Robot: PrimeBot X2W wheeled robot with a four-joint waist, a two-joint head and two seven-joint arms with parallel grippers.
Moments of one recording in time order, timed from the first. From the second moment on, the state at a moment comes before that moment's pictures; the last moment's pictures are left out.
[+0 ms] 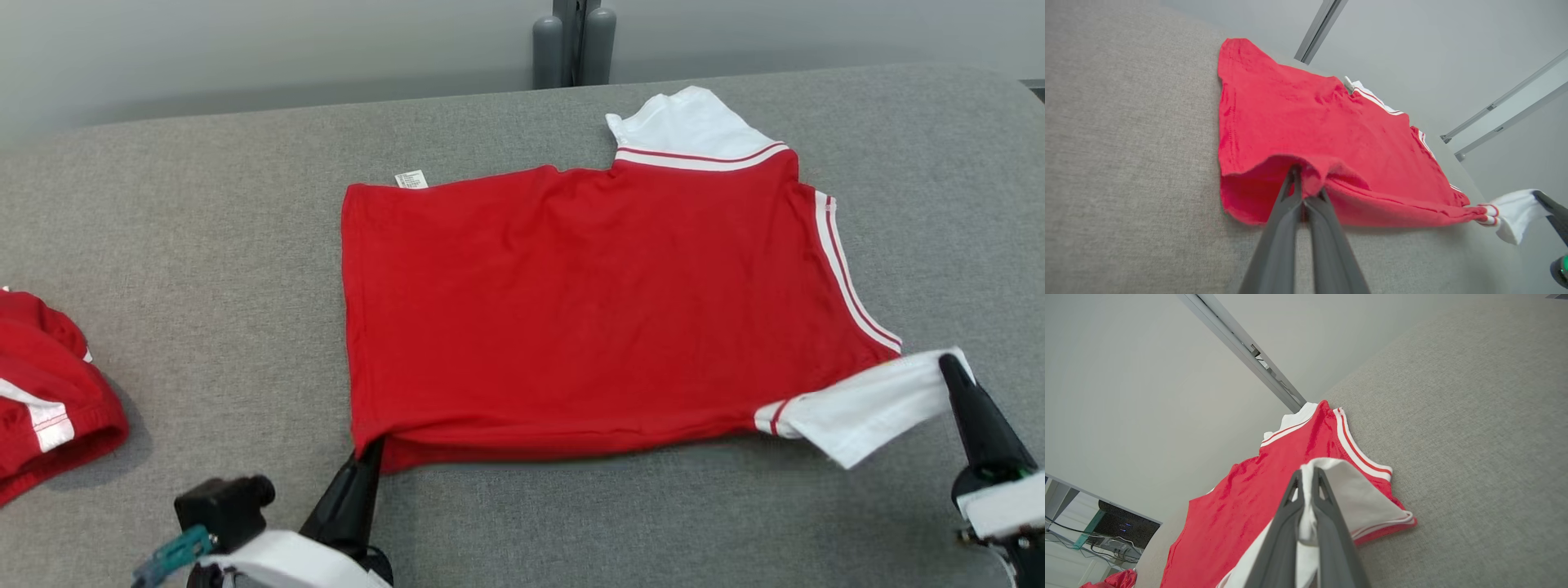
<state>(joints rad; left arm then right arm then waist) 0.15 0.10 -0.22 -0.11 -0.61 0.01 0.06 0.02 -0.38 0.10 0.04 1.11 0.13 -0.09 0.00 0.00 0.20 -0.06</state>
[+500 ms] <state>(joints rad) -0.26 0.15 -0.23 0.16 -0.60 0.05 0.31 -0.48 -0.32 0.16 0.45 0.82 0.13 0.09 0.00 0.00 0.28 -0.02</state>
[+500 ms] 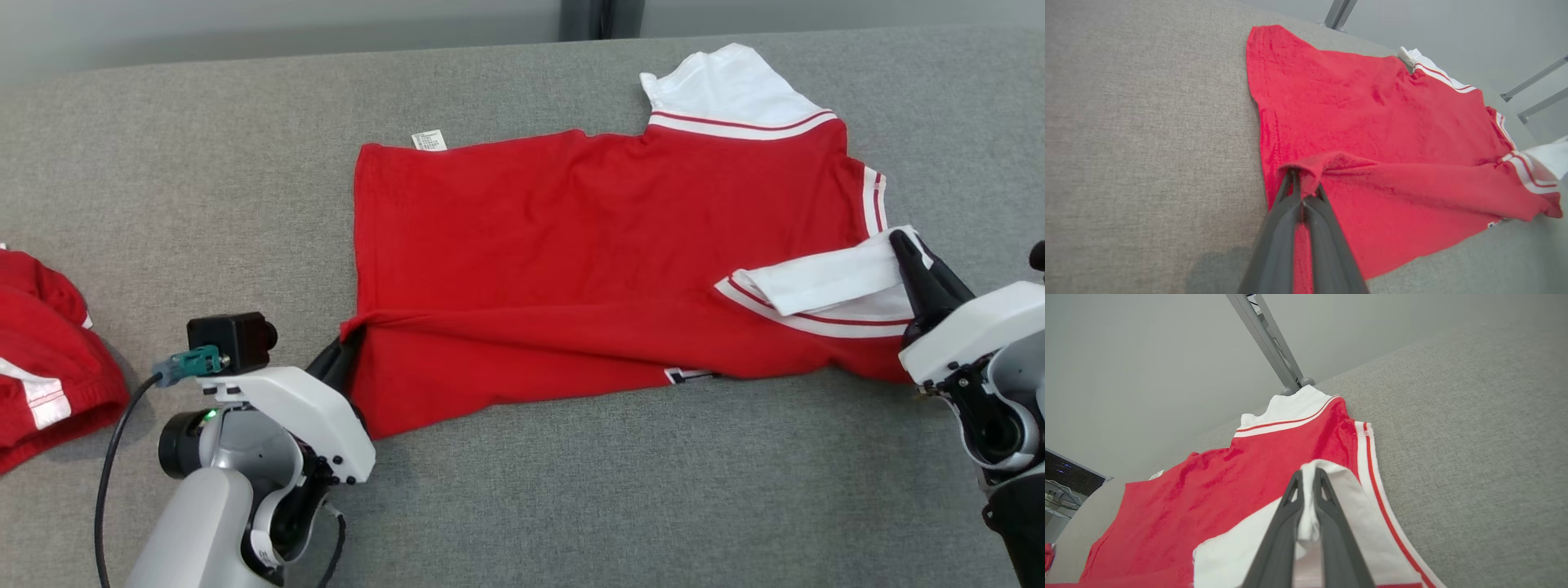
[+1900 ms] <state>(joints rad) -0.16 0.21 -0.24 0.16 -0.71 -0.01 0.39 -0.33 -0.37 0.18 0.36 0.53 0.13 0.34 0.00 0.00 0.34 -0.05</state>
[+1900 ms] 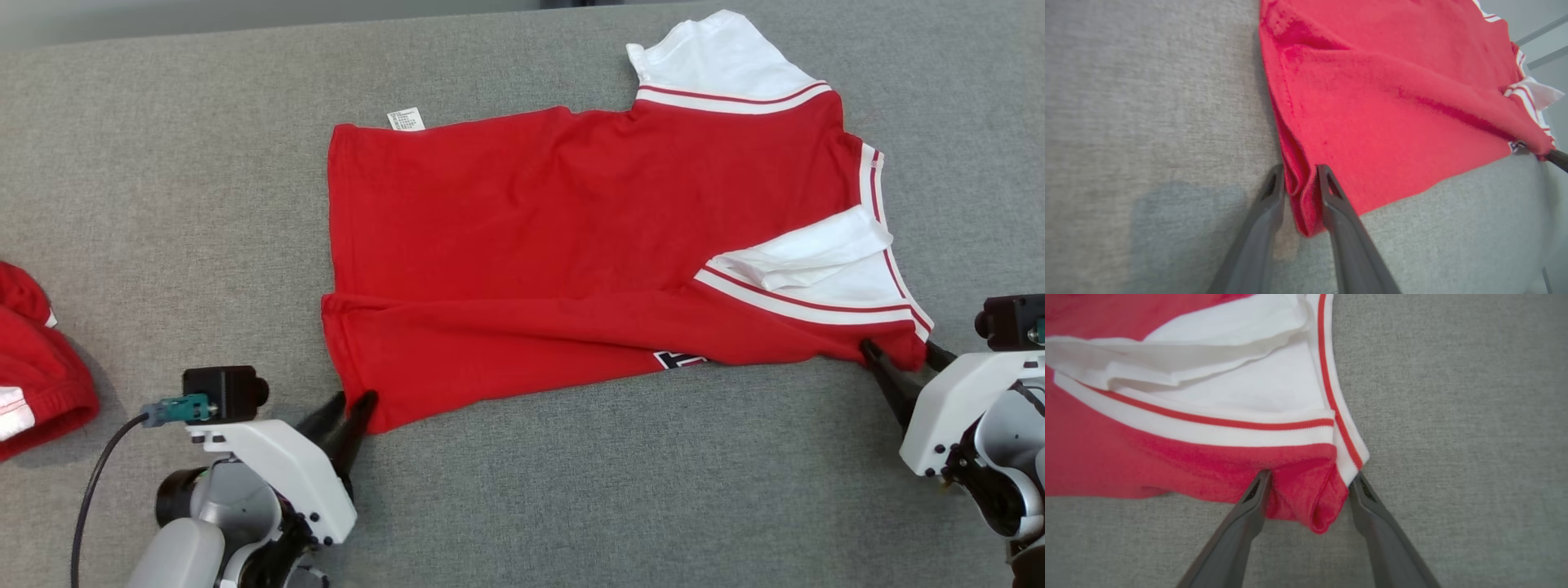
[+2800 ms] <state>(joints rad) 0.10 0.35 -0.26 -0.14 -0.86 -0.05 0.62 -0.12 -0.63 0.17 0.17 0.84 0.13 0.55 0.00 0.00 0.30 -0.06</state>
